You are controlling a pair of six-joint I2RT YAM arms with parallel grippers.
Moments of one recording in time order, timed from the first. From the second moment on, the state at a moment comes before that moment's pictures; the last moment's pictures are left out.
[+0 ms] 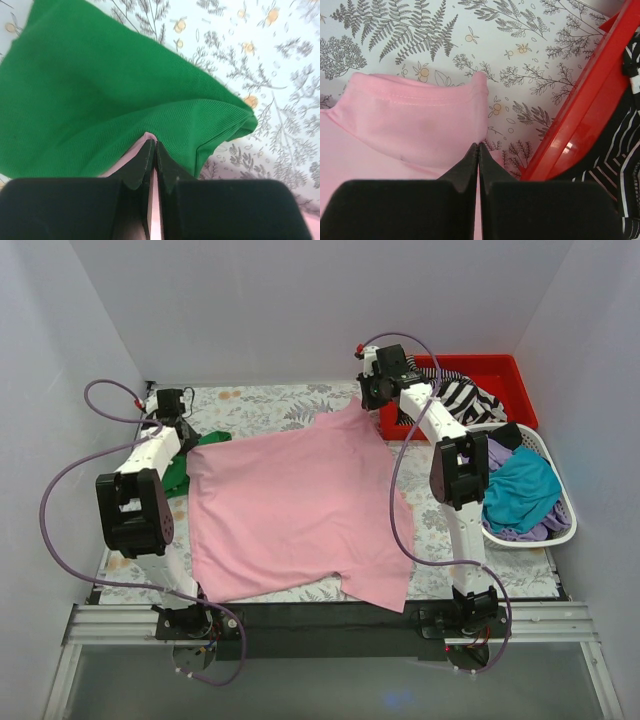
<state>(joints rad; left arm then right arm) 0.10 1.77 1.33 -0.42 -0.28 -0.60 0.33 2.37 2.19 -0.59 -0.20 -0.08</state>
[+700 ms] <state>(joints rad) 0.10 1.59 1.15 -0.47 0.19 -0.57 0.33 2.36 2.16 -0.60 -0.20 -0.09</state>
